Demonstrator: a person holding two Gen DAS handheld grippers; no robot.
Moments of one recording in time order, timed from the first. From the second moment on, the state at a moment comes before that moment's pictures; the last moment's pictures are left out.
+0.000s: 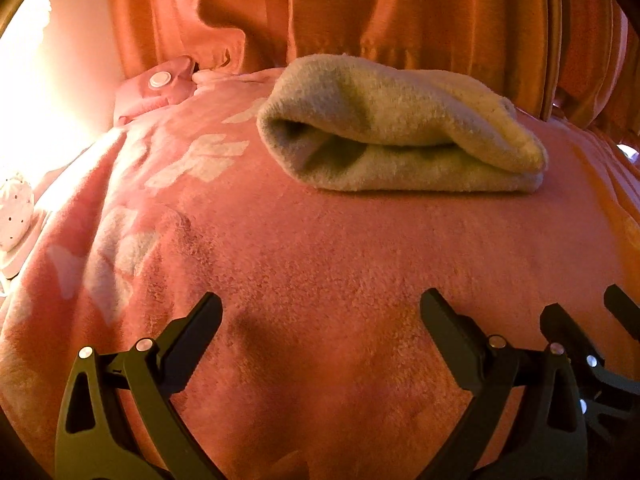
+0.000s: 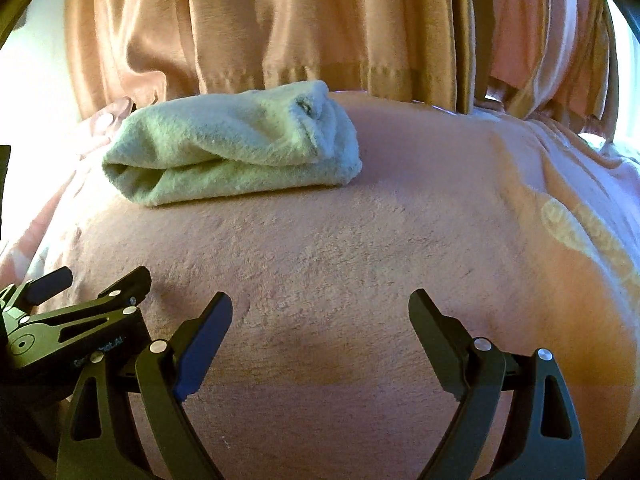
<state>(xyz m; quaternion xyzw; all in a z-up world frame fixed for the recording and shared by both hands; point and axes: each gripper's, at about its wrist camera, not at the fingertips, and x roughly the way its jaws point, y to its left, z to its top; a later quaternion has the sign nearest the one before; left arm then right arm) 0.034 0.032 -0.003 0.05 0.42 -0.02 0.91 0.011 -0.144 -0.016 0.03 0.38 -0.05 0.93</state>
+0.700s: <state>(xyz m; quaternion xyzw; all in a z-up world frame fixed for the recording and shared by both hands) 0.032 0.022 -0.006 0.05 0.42 0.00 0.91 0.013 -0.148 -0.019 0.04 0.39 -0.06 0.92</state>
